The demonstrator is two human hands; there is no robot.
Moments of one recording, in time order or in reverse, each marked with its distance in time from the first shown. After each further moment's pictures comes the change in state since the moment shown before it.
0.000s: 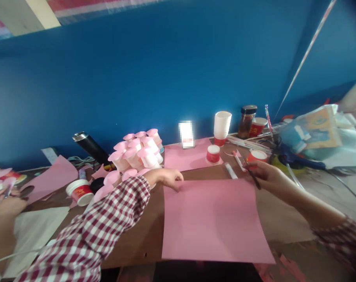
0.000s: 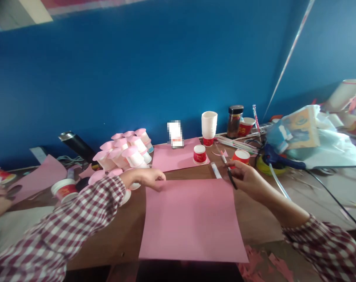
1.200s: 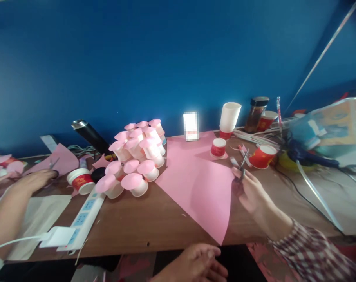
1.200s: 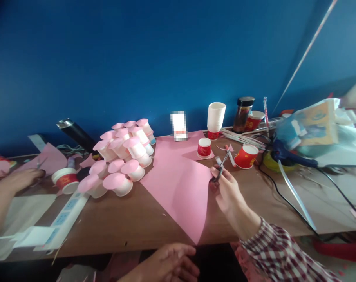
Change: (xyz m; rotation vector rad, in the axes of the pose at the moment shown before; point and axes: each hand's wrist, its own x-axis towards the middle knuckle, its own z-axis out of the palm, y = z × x) left_hand -0.087 0.006 0.222 -1.477 -0.253 -0.120; right_hand -0.004 -0.012 0.104 1.039 0.408 0.343
